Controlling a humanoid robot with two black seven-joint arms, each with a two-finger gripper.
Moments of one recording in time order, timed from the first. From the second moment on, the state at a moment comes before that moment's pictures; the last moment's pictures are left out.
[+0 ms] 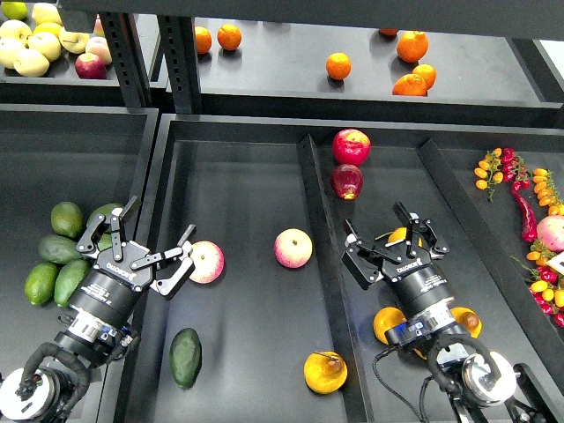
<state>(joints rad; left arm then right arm) 0.18 0.00 -1.32 -1.37 -0.21 -0.48 0.28 -0.04 0.02 1.33 1.32 0.30 0.30 -0.29</state>
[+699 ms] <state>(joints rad) 0.12 0.00 -1.31 -1.30 -0.17 -0.49 0.41 -0.05 0.01 1.33 1.32 0.30 0.29 -0.29</state>
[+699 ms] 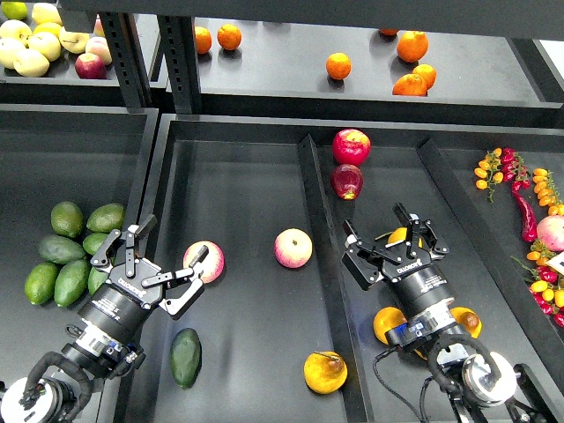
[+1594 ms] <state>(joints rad) -0.79 0.56 -0.44 -1.26 0.15 -0.49 0.49 0.14 0.01 1.45 1.31 0.29 0.12 -0.31</state>
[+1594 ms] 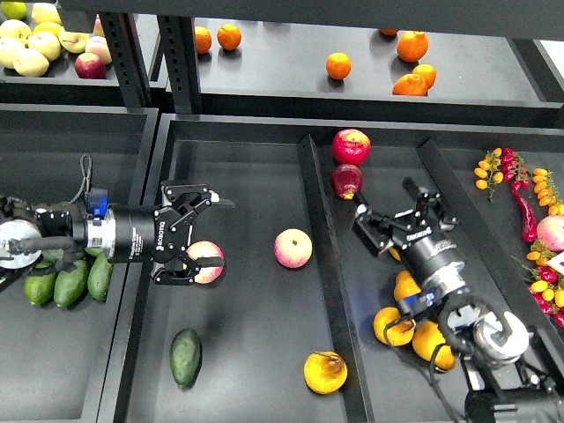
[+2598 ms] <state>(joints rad) -1.14 0.25 0.35 -1.09 0.73 -0.49 0.49 0.21 0.01 1.54 1.31 0.29 0.05 -0.30</state>
